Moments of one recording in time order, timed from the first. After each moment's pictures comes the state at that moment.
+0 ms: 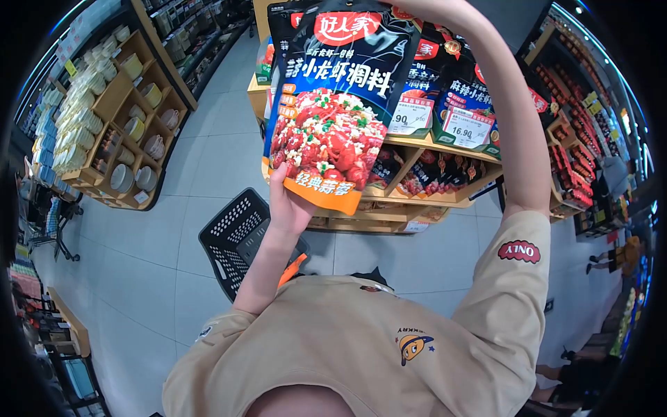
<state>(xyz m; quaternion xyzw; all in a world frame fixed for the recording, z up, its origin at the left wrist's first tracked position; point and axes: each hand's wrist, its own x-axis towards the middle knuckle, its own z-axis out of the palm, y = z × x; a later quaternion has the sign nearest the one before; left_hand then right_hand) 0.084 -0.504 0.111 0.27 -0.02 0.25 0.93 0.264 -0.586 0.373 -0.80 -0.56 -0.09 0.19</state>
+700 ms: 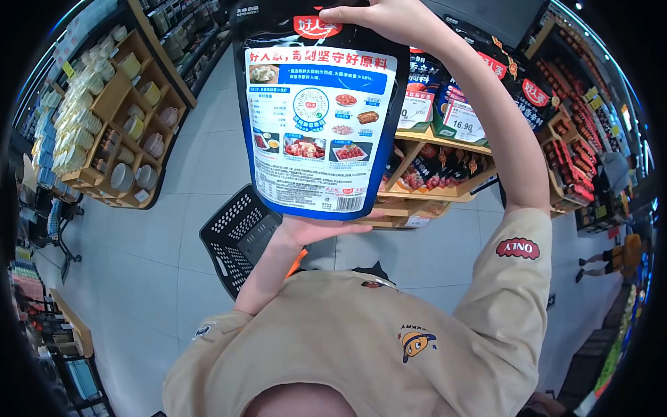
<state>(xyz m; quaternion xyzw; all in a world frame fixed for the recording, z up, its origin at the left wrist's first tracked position) 0.086 -0.512 0.086 0.07 -0.18 -0.23 0.95 0.240 -0.573 0.339 -0.69 -0.64 -0.03 0.35</state>
